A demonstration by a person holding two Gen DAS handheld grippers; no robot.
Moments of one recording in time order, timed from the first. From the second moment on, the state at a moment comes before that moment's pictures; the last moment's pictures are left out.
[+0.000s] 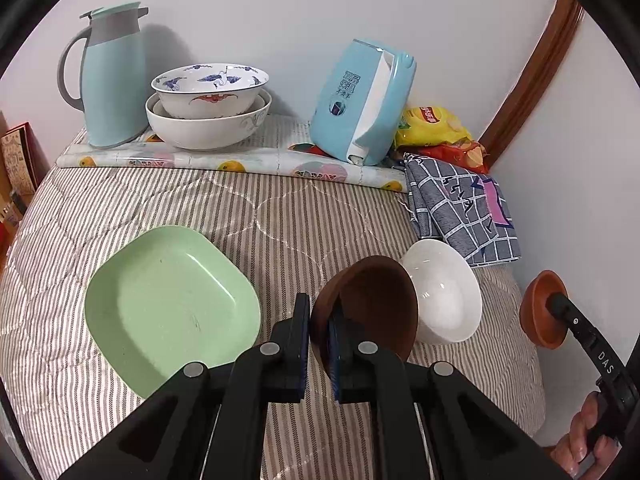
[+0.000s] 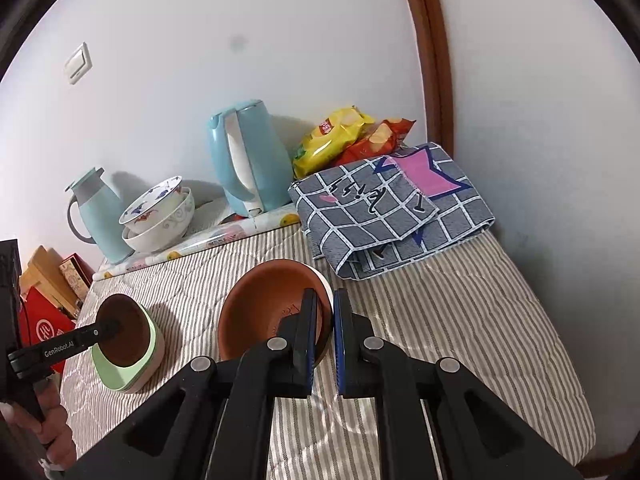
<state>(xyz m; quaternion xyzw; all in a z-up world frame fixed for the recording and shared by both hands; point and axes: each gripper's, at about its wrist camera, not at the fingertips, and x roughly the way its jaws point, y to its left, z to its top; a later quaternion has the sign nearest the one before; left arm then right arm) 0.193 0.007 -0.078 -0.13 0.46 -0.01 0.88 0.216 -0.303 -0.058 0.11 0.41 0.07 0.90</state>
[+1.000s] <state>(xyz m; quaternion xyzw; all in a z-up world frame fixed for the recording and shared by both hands) 0.238 0.000 -0.108 -0.12 0.48 -0.01 0.87 0.285 -0.242 -0.144 0.04 0.49 0.09 0.87</state>
